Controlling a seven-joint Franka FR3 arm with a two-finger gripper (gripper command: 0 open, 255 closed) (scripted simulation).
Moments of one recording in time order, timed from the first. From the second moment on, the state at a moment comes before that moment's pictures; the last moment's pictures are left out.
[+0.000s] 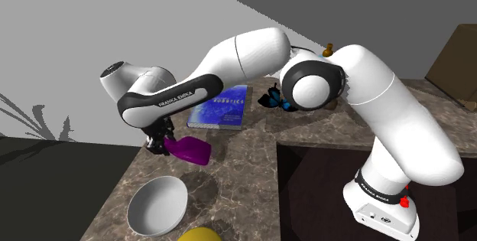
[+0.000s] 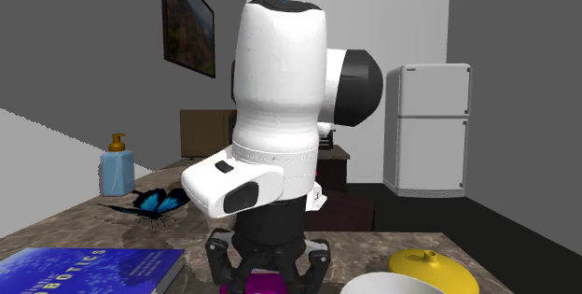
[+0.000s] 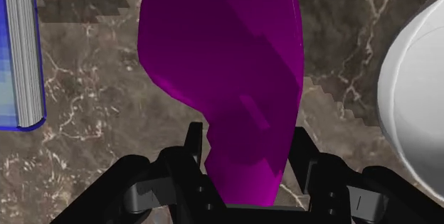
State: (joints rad) arm 0.39 0.86 0.24 -1.05 -0.27 1.73 0.09
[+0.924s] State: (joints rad) arm 0.33 0.68 0.26 -1.23 -0.25 1.72 0.07
